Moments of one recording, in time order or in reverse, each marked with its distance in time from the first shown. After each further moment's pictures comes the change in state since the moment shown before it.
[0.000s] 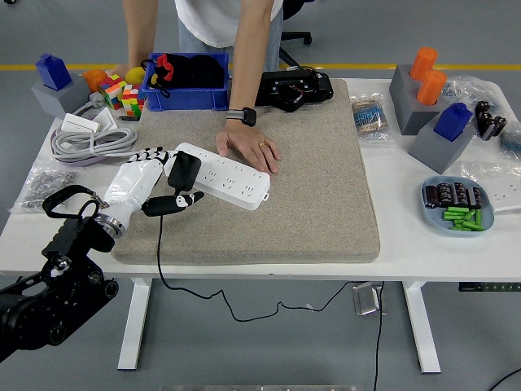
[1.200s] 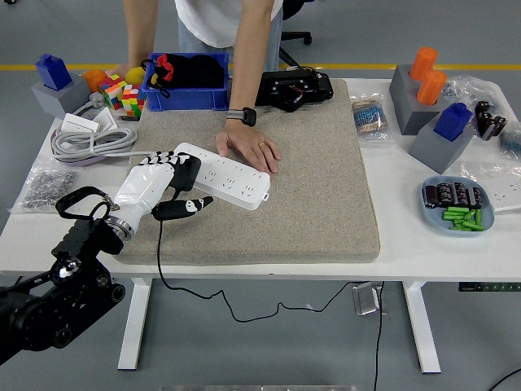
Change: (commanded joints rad) left arm -0.026 -0.007 0.067 -0.001 0.018 -0.010 0.021; right arm 0.003 0.001 0.001 0.001 -0.001 -0.001 0.003
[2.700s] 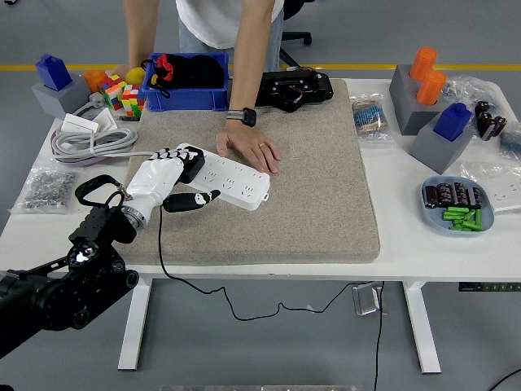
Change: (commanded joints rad) left arm -0.091 -0.060 0.065 0.134 -0.058 -0.033 0.018; right arm 0.002 -0.001 -0.002 0.000 0.003 0.000 0.001
